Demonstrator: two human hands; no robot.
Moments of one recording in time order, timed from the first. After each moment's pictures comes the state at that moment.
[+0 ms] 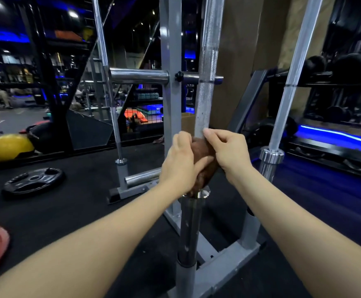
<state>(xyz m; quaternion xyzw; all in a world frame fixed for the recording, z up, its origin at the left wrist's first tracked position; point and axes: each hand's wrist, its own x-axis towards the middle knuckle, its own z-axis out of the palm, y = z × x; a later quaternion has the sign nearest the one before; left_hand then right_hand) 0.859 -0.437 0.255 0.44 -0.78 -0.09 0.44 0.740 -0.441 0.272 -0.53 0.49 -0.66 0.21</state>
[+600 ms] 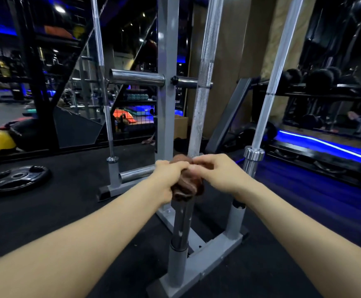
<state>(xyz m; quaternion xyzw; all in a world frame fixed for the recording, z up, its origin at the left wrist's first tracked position) 0.887 -0.394 0.252 0.46 -0.47 -0.61 0.44 0.752 -0.356 0.264 -0.69 0.60 -0.37 0.18</state>
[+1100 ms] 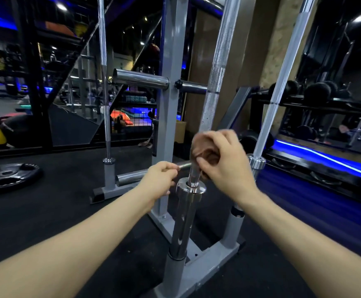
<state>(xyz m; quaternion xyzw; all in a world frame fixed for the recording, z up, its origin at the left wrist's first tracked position) 0.918 -0.408 0.241 0.46 -0.61 -0.48 0.43 0.765 -0.366 0.273 -0.69 0.54 -0.46 -0.16</state>
